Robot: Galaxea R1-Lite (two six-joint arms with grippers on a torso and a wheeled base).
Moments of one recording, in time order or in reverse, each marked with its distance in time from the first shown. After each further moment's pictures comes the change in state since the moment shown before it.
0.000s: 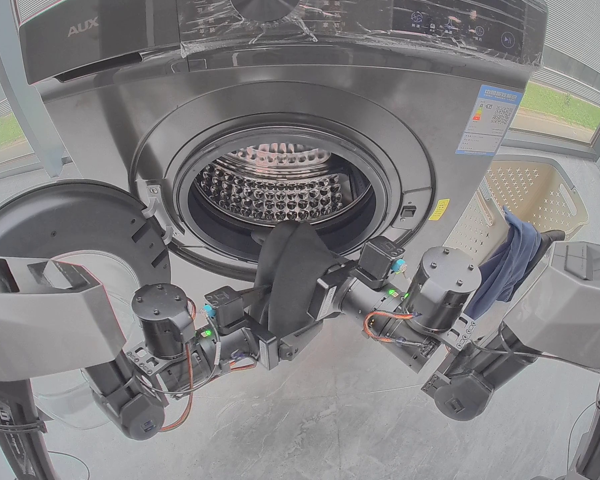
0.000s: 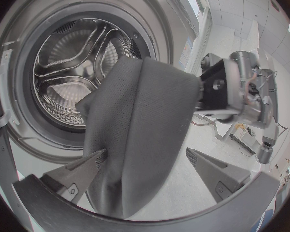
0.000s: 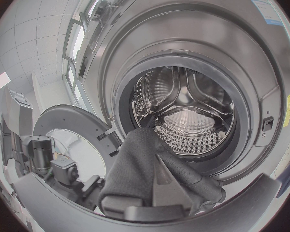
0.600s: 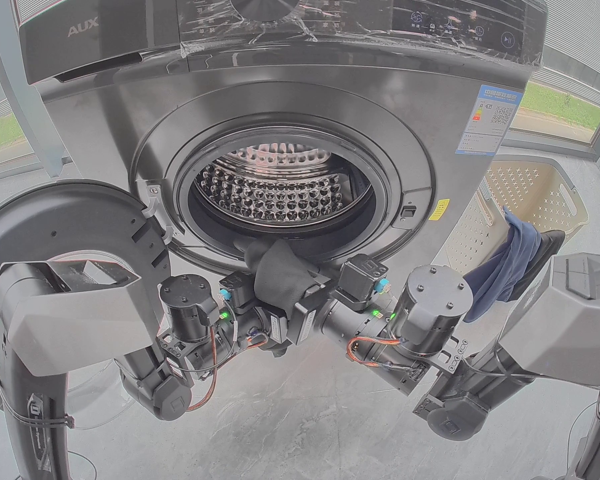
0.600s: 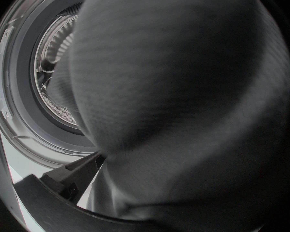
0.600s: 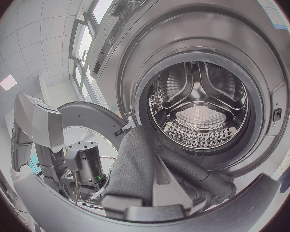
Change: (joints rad) left arm 0.034 0.156 -0.204 0.000 0.088 -0.023; right arm 0.086 -0.008 0.022 0.001 -0.015 0.004
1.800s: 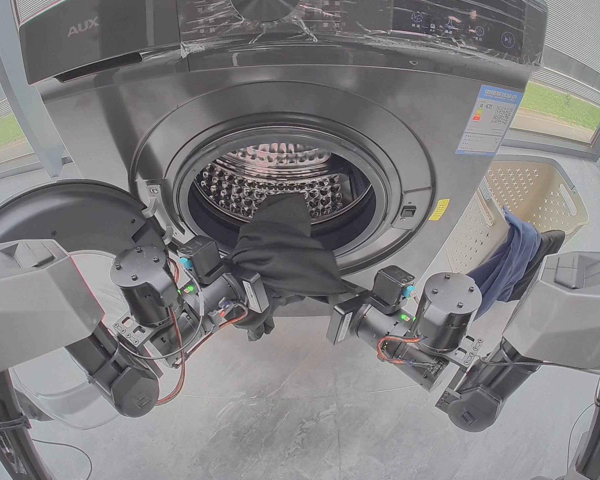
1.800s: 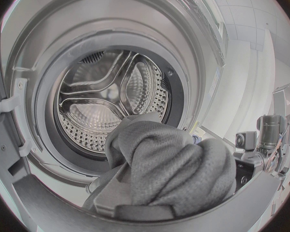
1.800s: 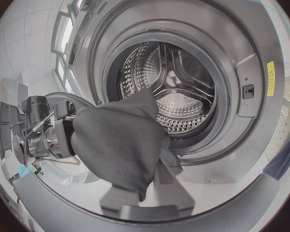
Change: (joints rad) left arm 0.009 -0.223 0.084 0.003 0.092 -0.077; right arm -0.112 0.019 0.117 -0.007 -0.042 0.047
